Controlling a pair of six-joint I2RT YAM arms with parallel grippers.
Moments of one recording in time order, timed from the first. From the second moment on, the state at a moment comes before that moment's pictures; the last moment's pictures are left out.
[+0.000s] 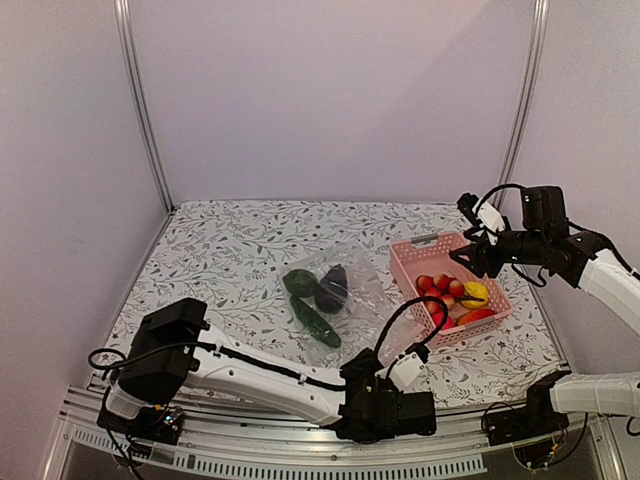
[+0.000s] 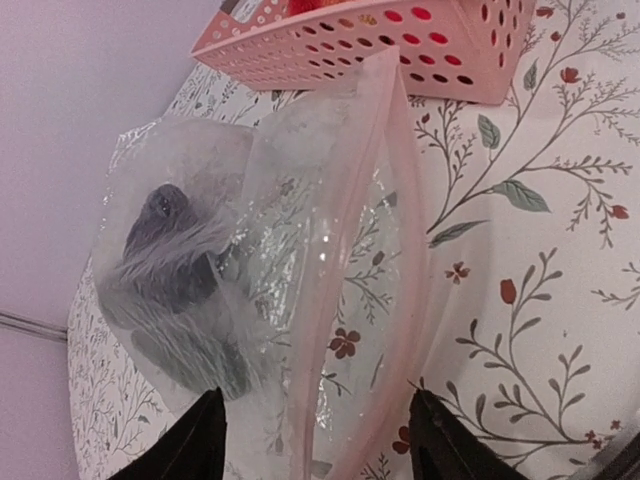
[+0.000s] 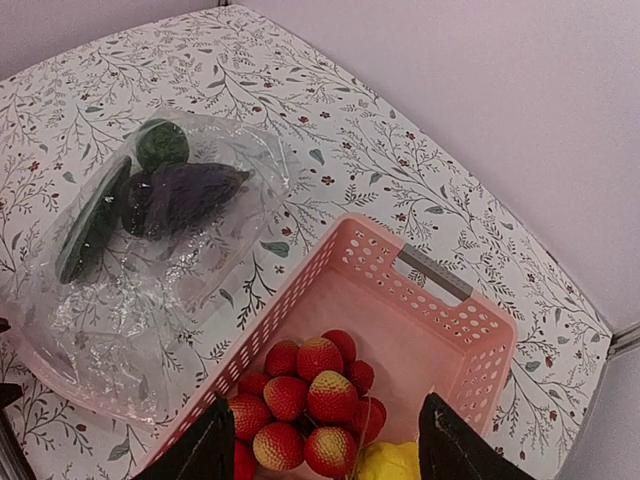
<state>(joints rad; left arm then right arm) -1.60 2.25 1.67 -0.68 -1.01 -0.41 0.32 1.03 0.88 -0.44 -0.31 -0.47</state>
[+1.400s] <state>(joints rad) -0.96 1.77 1.66 -0.71 -0.51 -0.14 0.06 1.44 1.12 -0.92 -0.26 -0.79</state>
